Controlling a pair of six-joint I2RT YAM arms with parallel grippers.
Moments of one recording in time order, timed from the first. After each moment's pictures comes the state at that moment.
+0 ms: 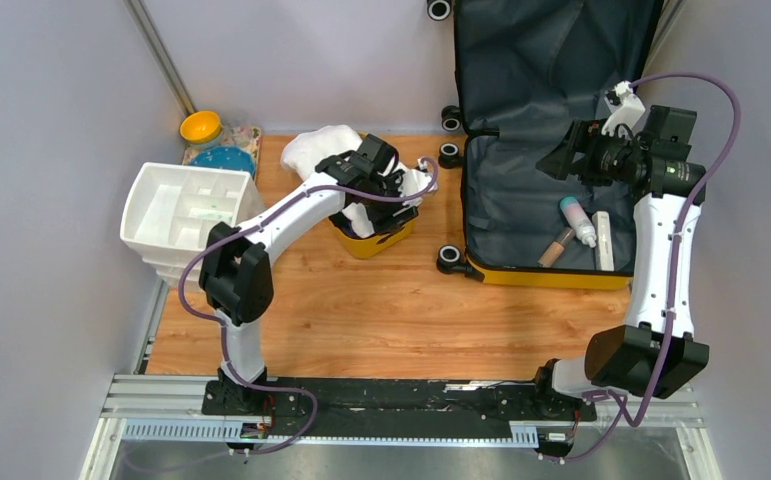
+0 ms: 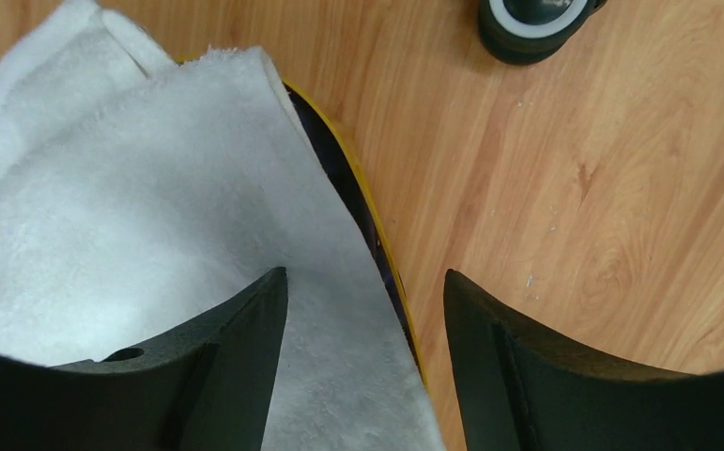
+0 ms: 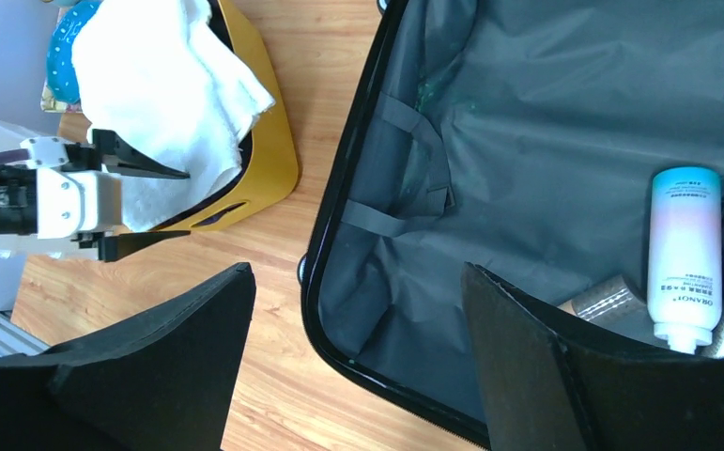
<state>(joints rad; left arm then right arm) -0.63 1.89 1.71 -0.78 0.32 0.64 -0.27 1.40 1.66 -0.89 -0.66 0.03</state>
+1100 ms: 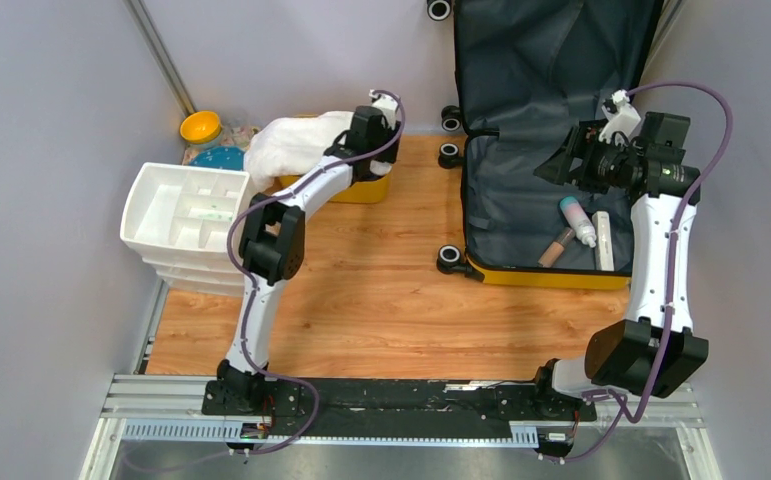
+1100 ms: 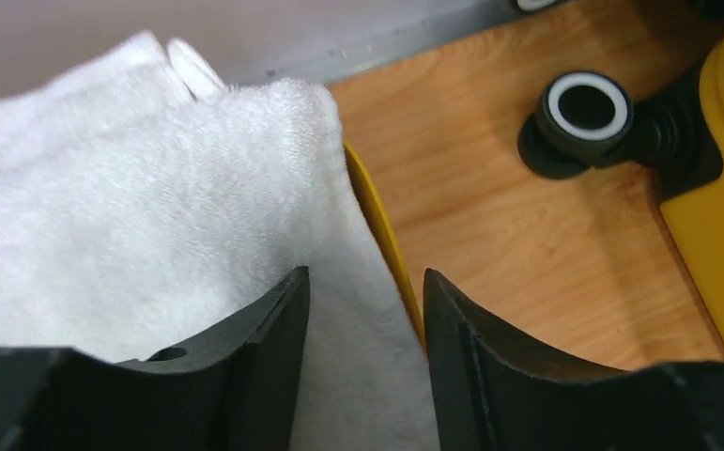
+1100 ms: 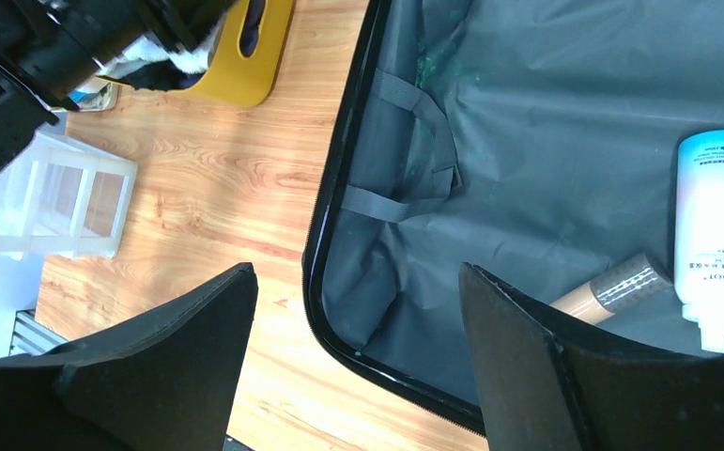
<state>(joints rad) -0.49 2.31 2.00 -0.15 -0.10 -0.08 -0.28 1.40 1.60 -0.88 -0.66 0.06</state>
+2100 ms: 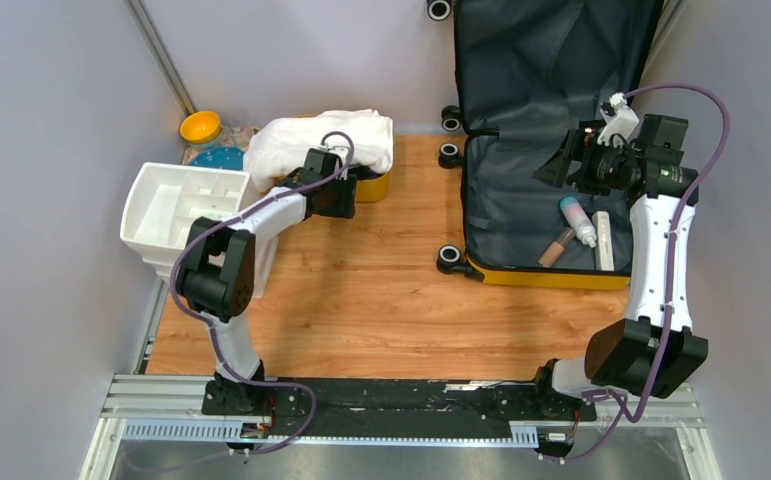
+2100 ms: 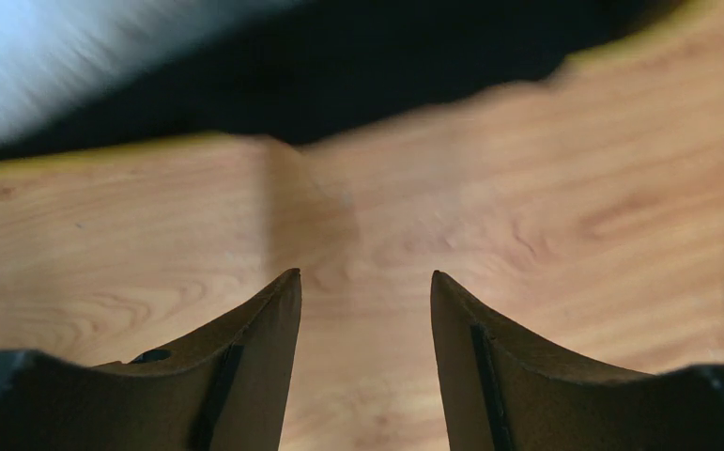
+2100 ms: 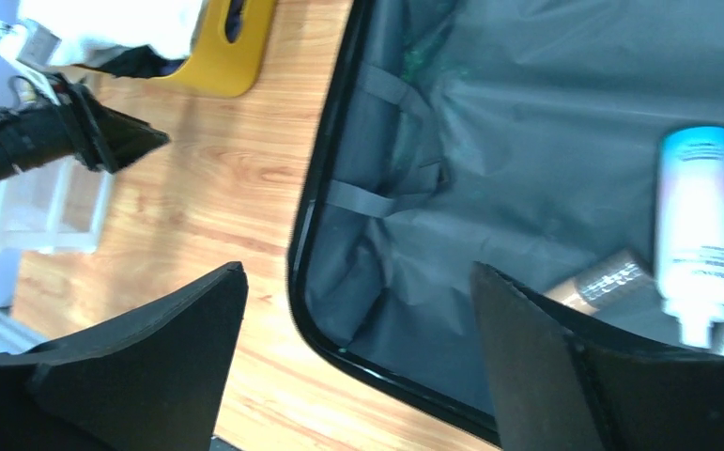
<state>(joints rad) -0.38 1.80 1.29 -0.31 0.03 -0.17 -0.28 1.40 1.57 -0.87 -0.67 0.05</state>
